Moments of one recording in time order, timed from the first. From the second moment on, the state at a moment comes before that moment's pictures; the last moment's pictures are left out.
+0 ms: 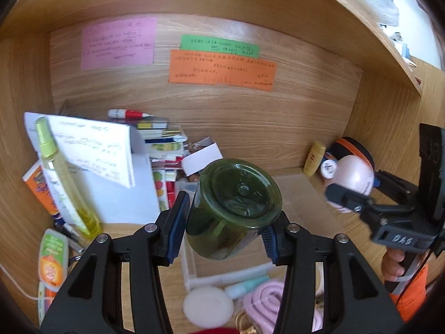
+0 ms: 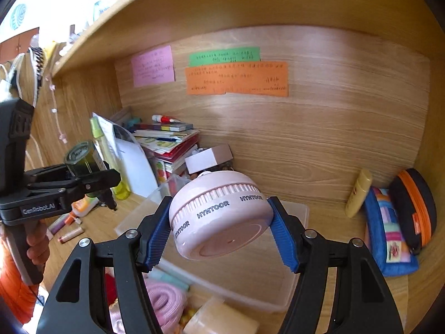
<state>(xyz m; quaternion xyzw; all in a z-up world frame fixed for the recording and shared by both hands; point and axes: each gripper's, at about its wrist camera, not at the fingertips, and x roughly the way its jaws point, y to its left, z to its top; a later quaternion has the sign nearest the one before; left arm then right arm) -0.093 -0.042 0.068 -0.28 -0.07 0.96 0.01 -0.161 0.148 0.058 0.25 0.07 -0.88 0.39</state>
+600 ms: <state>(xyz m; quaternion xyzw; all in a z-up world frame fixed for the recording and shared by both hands) -0.160 -0.041 -0.004 -0.37 -0.10 0.92 0.04 -0.214 0.122 -0.011 0.36 0.11 -0.85 0.37</state>
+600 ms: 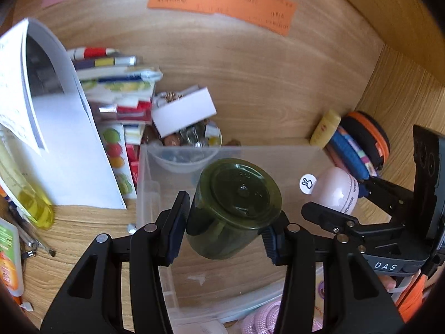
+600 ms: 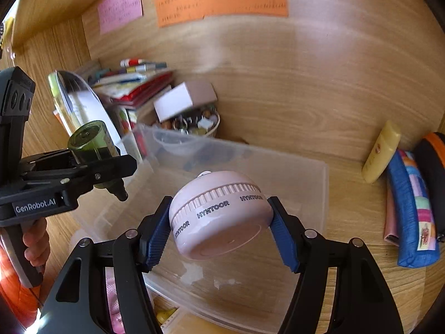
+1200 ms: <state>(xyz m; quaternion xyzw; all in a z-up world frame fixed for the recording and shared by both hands) -0.164 -0.036 -0.019 -0.40 -0.09 0.91 0.03 -0.220 0.112 -0.040 0.39 0.15 -0.84 0.35</state>
